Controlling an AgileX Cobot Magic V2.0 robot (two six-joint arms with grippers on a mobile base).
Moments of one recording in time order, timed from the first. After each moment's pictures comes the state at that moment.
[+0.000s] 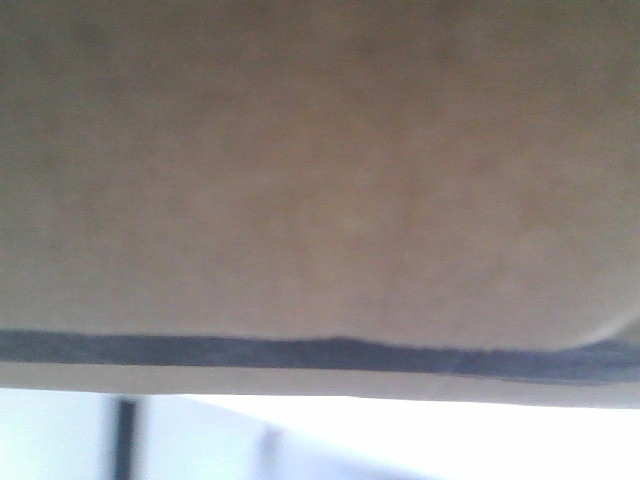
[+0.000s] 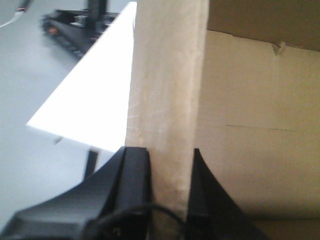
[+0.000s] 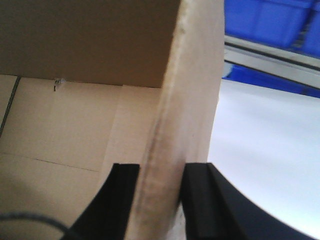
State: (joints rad) left arm -0.36 0.32 -1.01 0.06 1.13 -0.28; right arm -0.09 0.25 -0.90 0.40 0.96 -0.13
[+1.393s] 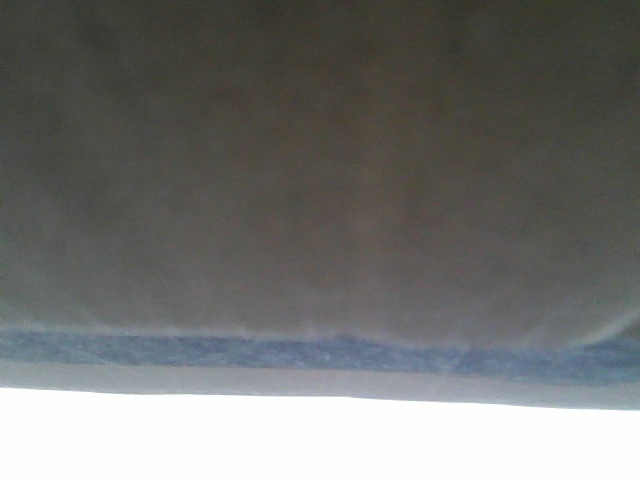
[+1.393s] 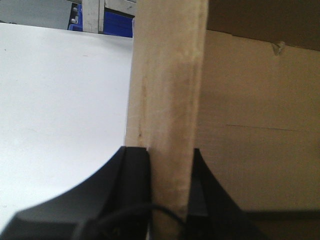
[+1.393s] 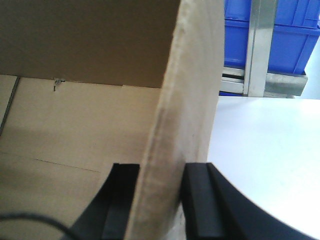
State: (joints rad) left arm -0.36 0.32 -1.01 0.06 1.12 -0.28; right arm -0.09 0.25 -0.90 0.40 0.96 -0.13
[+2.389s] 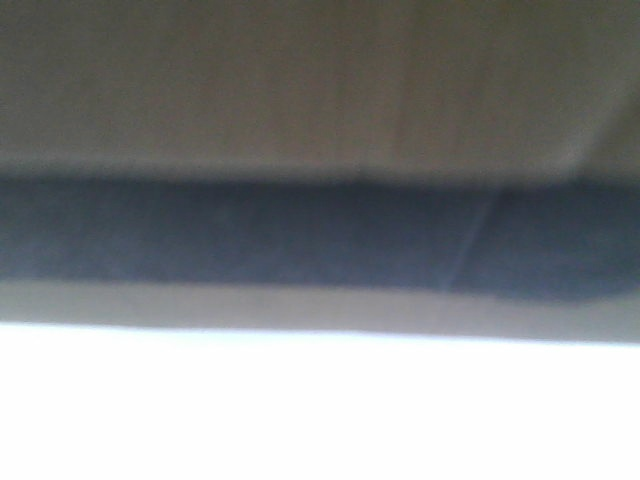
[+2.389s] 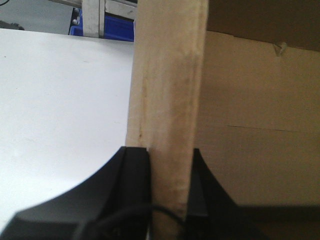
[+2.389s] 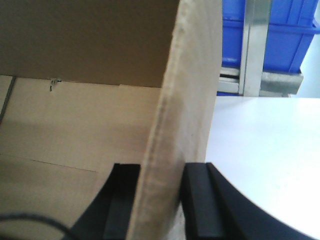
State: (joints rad) left arm -0.36 0.48 -1.09 0.07 1.09 -0.28; right arm -0.09 0.41 -0.96 0.39 0.91 -0.13
